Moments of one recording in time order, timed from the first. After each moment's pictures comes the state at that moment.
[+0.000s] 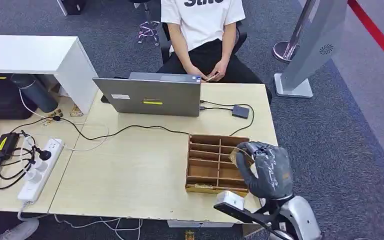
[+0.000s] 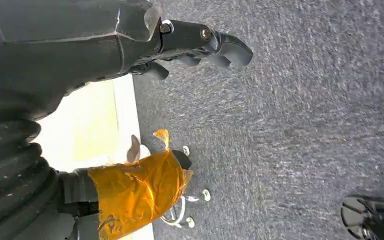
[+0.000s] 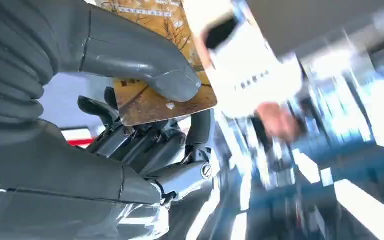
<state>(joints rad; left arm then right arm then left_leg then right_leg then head) -0.03 -0.04 1.30 -0.29 -1.43 -0.14 0.08 0.04 -0.06 0.37 -1.89 1.08 -0.36 -0.22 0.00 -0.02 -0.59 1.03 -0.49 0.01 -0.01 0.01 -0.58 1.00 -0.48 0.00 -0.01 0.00</state>
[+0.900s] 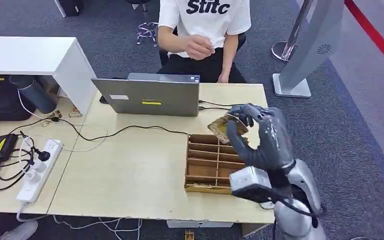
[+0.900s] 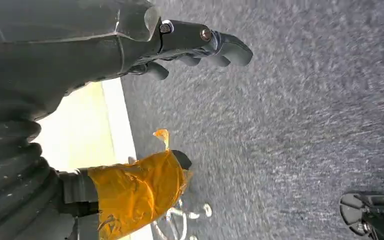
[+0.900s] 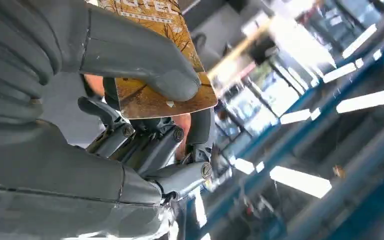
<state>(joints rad) -0.05 -0.04 1.29 -0.29 -1.54 -0.16 0.05 -0.25 0.08 0.35 -1.90 0.73 -0.03 -0.30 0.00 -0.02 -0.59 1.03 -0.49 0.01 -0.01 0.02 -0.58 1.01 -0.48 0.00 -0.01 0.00</state>
